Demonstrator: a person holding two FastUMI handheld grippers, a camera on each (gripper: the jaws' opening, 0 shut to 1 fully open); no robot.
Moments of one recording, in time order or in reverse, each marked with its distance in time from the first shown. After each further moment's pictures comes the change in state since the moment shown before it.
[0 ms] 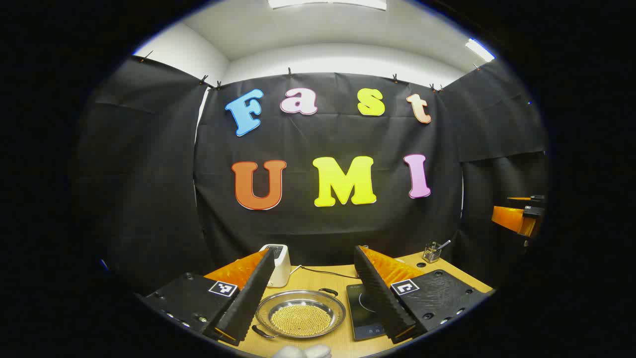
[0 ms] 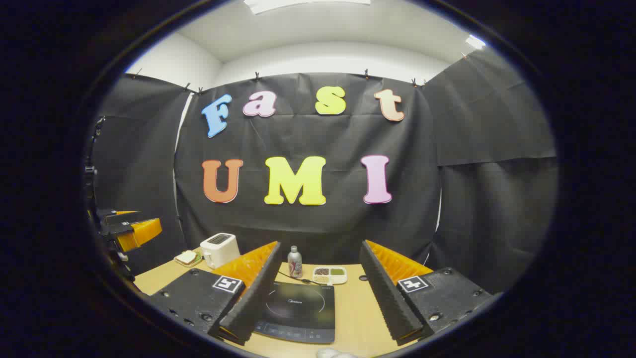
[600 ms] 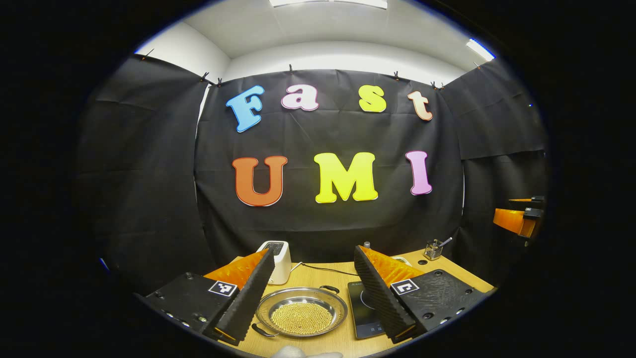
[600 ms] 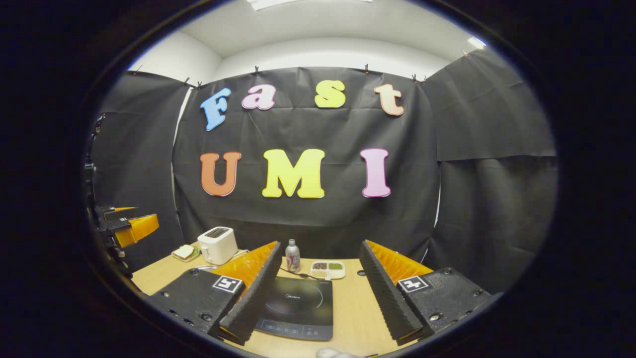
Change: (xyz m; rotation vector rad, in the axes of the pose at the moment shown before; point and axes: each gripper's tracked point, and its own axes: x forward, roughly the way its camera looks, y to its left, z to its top) left arm 0.005 0.005 -0.009 -0.004 0.009 0.004; right arm 0.004 -0.002 -0.015 -0.012 0.032 -0.009
